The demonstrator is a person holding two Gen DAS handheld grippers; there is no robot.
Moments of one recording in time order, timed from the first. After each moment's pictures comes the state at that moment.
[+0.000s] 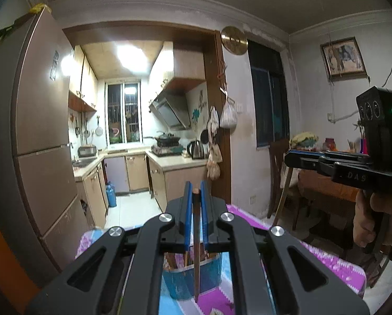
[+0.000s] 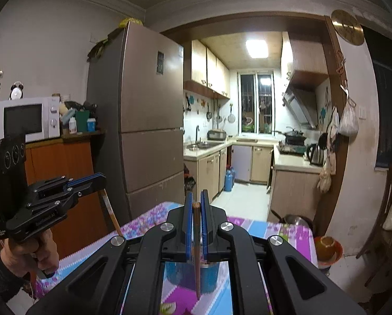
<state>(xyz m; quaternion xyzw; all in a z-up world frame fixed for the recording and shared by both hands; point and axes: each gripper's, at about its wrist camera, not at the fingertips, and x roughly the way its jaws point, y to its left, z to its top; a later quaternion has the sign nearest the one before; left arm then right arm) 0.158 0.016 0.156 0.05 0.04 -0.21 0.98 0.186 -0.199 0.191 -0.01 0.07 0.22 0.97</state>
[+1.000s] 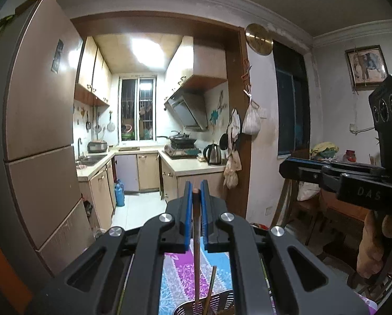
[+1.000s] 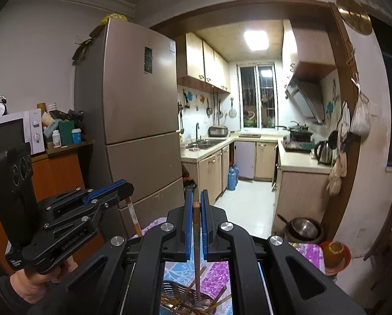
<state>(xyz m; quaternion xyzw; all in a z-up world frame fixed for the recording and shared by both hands) 0.281 0.003 0.184 0.02 0.06 -0.16 0.98 0.325 -0.173 0.235 0.01 0.11 0.23 0.97</state>
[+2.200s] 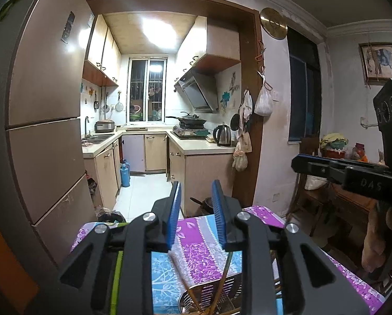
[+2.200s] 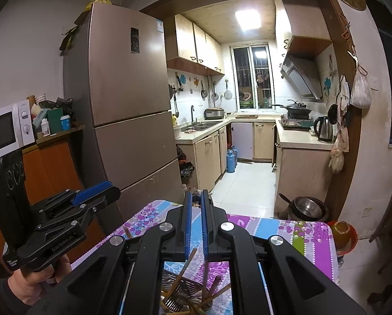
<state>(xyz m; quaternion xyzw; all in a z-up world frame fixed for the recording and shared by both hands) 0.317 0.019 0.142 0.00 0.10 -0.14 0.99 0.364 -0.171 0.177 0.03 0.15 0.22 0.96</state>
